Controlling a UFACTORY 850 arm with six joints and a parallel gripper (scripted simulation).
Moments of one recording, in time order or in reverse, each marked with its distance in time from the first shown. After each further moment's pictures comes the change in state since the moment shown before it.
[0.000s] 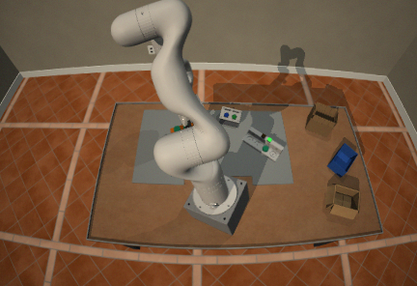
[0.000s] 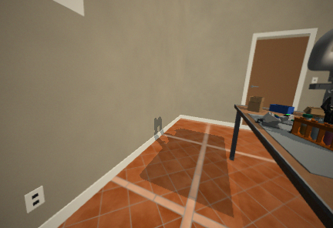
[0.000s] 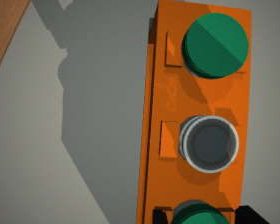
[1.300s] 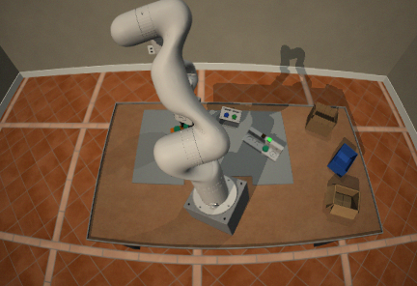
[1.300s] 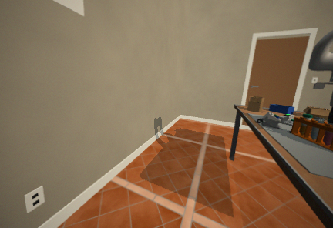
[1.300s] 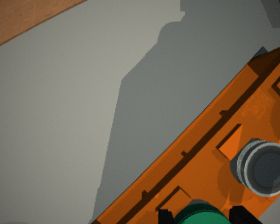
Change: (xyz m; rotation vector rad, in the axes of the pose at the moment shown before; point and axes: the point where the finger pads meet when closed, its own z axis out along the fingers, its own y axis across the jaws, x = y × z) arm 0.000 0.000 0.000 0.034 0.019 -0.706
